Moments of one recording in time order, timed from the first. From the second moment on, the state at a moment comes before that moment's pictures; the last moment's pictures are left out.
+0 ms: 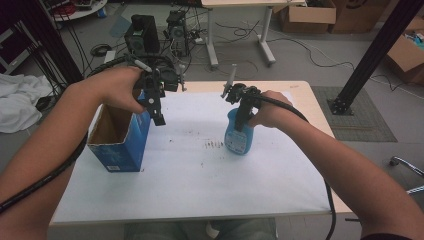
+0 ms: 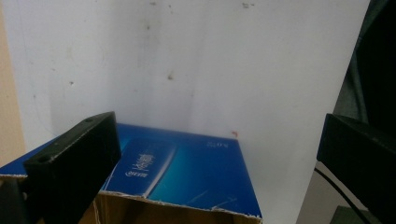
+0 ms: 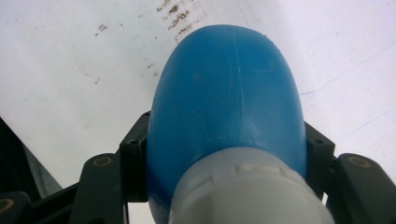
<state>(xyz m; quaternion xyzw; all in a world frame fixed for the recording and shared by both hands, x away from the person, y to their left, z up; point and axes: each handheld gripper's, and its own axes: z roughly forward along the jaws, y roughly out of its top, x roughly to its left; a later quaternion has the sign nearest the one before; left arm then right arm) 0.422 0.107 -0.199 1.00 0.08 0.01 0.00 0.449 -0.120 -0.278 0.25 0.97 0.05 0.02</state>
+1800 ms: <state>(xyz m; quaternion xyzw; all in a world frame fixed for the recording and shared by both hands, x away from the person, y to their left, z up) 0.424 0.110 -0.201 1.00 0.08 0.01 -0.01 0.447 -0.119 -0.282 0.25 0.96 0.06 0.02</state>
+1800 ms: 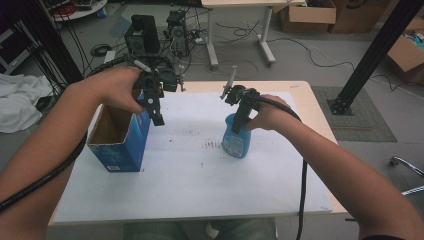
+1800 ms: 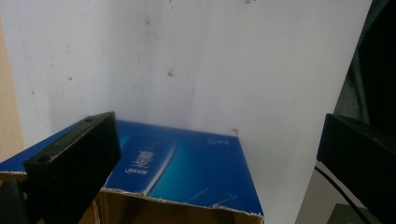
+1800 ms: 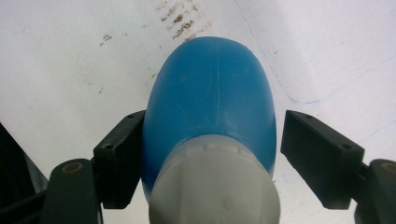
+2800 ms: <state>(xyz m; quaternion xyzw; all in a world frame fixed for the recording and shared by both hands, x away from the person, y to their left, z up) 0.422 0.112 -0.201 1.00 0.08 0.01 -0.01 0.439 -0.121 -0.261 0.20 0.98 0.07 0.05</state>
